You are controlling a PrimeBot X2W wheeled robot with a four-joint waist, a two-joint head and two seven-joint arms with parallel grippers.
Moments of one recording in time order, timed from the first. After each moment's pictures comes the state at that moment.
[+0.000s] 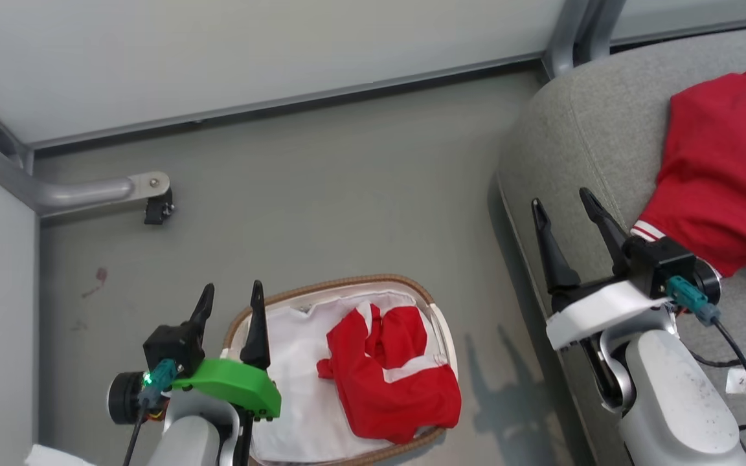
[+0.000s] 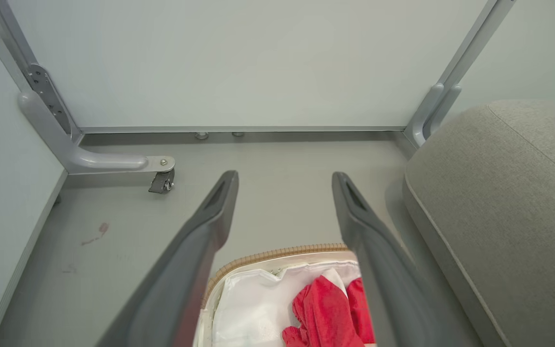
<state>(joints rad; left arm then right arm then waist) -0.21 0.05 -0.24 0.47 -0.33 -0.01 -0.26 -0.34 -0.06 0.11 0.31 0.17 0.13 -0.26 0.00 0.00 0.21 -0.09</state>
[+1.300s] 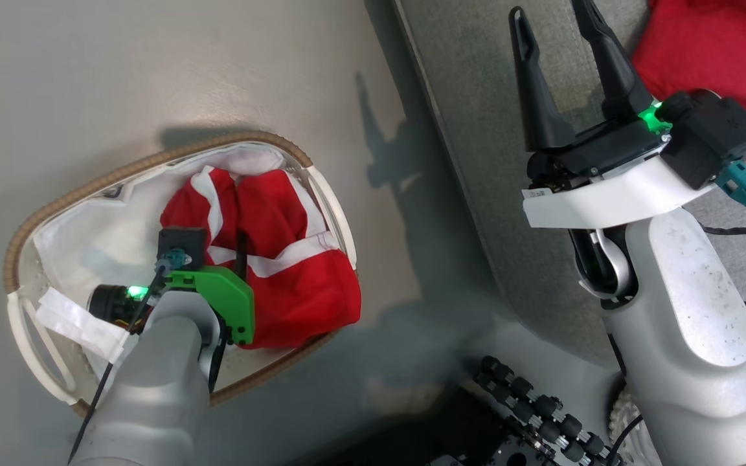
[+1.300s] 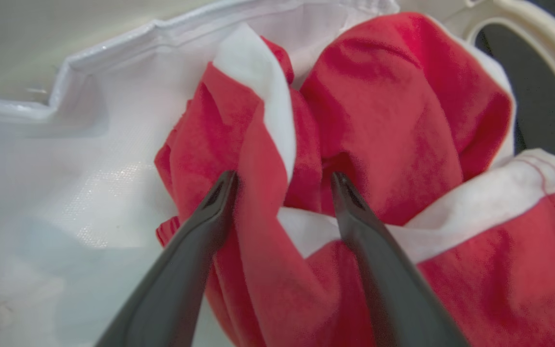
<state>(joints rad) -0.75 0.05 -0.41 1.23 -0.33 -0.07 -0.26 -0.63 -0.05 0.21 0.06 0.30 0.13 -0.26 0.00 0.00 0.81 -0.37</state>
